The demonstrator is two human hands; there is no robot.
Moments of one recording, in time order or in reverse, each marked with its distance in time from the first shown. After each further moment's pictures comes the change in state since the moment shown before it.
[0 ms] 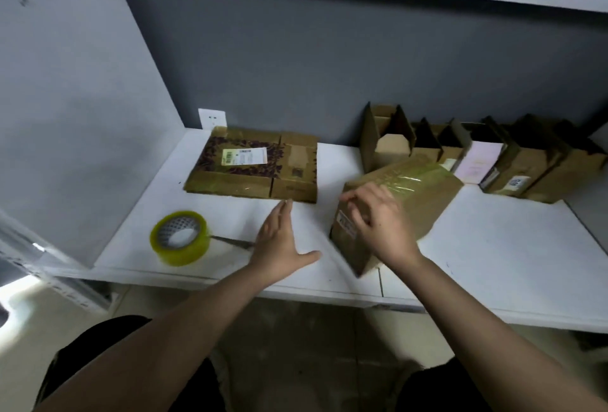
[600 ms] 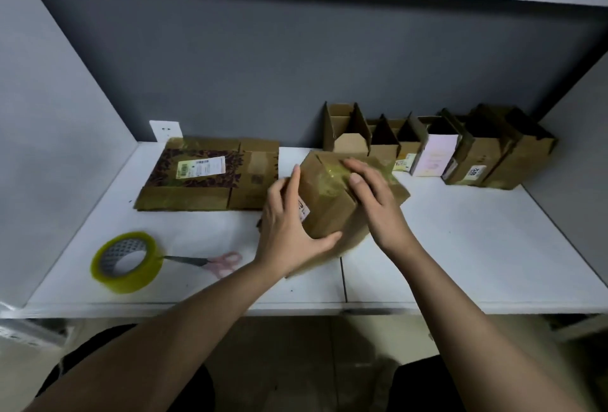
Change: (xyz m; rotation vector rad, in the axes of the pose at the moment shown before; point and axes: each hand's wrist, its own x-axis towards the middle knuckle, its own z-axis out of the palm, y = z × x) left_hand 0.027 0.100 0.020 -0.191 0.310 0.225; right_hand 0.001 0.049 -0.045 0.592 0.056 0.350
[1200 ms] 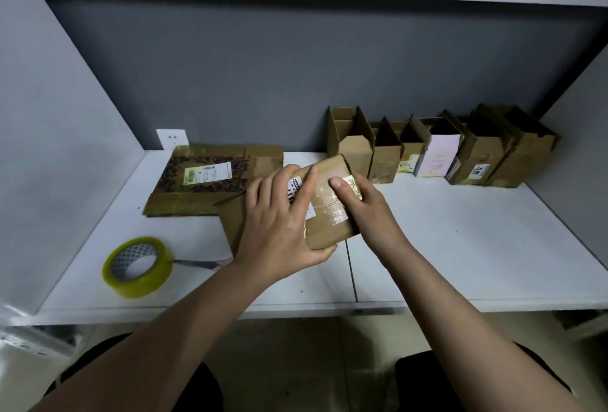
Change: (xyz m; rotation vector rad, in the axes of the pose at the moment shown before) left_hand -0.010 0.015 -0.058 0.601 0.119 0.395; right_hand -0.011 -0.010 0.028 0.196 -0.056 0.216
